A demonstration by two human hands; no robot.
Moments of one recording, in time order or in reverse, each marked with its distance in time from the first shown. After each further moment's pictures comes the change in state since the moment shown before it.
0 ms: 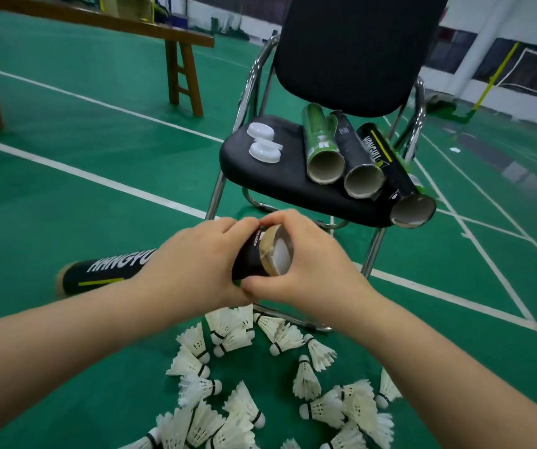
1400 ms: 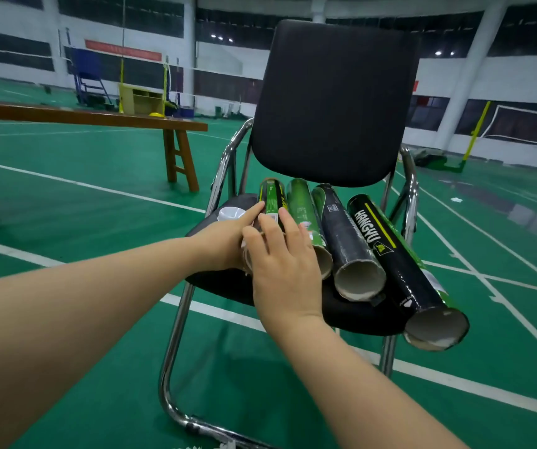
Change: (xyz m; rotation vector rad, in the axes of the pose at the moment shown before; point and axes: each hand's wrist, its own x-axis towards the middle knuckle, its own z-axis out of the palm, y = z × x) left_hand 0.254 -0.071 0.039 0.175 -0.147 0.101; right_hand 0.176 0.113 0.000 -0.710 0.742 -0.303
